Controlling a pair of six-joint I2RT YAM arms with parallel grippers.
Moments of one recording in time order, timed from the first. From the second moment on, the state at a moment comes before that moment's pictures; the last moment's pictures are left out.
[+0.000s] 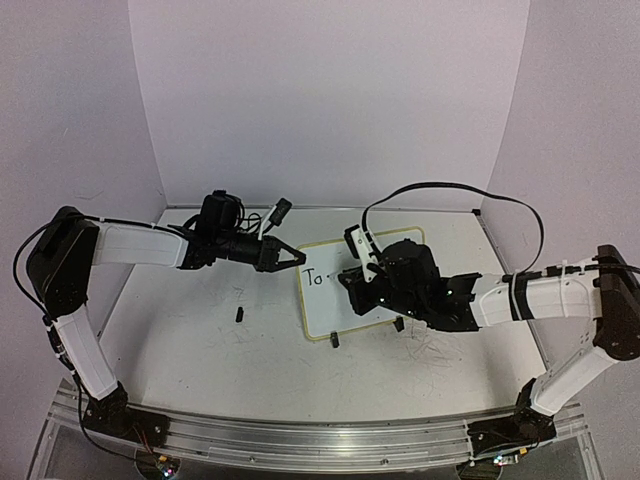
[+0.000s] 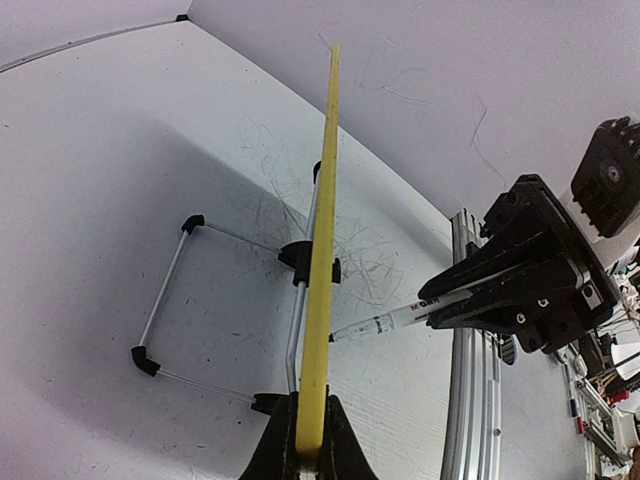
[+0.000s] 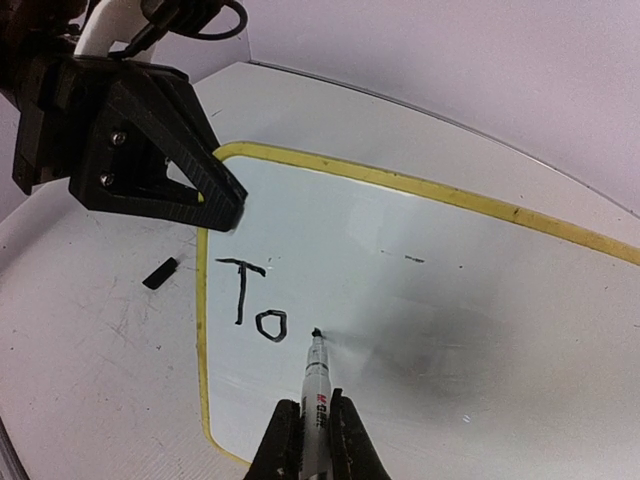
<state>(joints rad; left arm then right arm) -0.60 1.76 1.10 0.21 0.82 -0.23 0.99 1.53 0.89 0.21 0.26 0.17</state>
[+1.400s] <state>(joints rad) -0.60 1.76 1.10 0.21 0.82 -0.23 1.00 1.55 0.89 0.21 0.26 0.18</state>
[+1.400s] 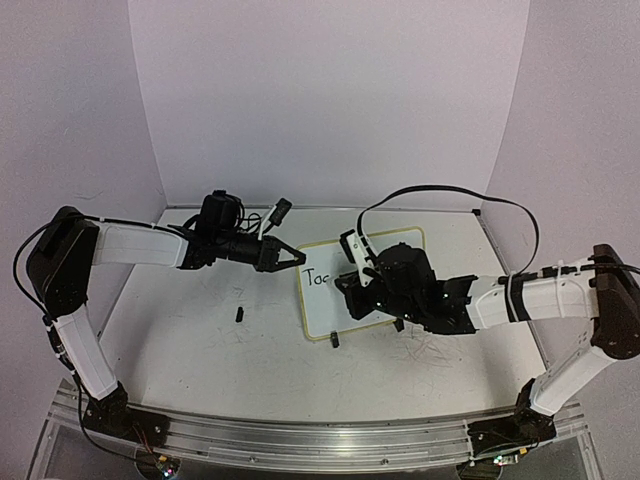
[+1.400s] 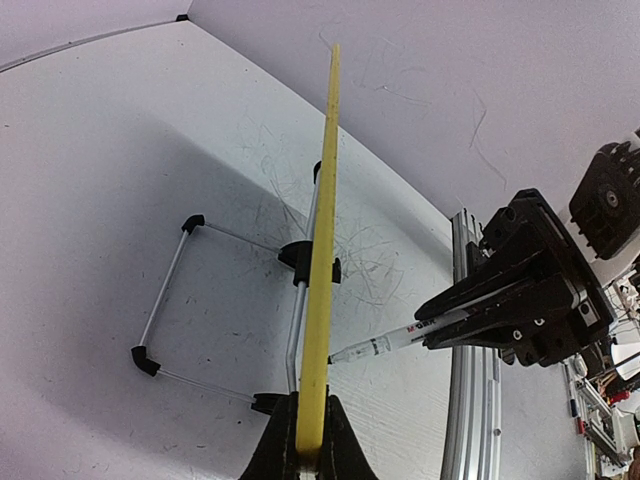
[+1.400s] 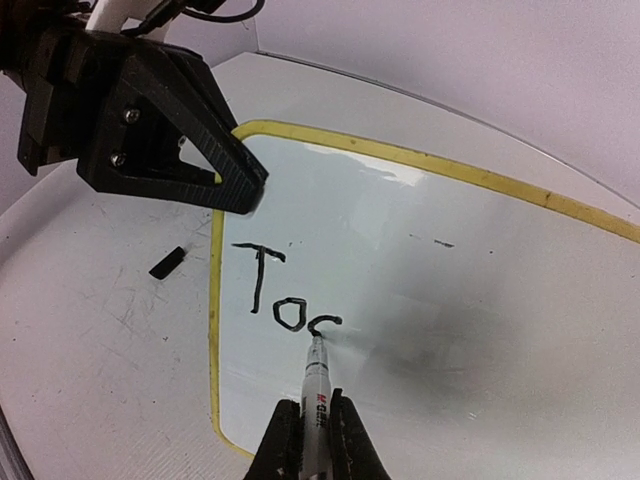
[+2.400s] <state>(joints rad) -0.60 1.76 1.10 0.21 0.82 -0.23 1.01 1.55 0.90 0.23 0.34 0.17</state>
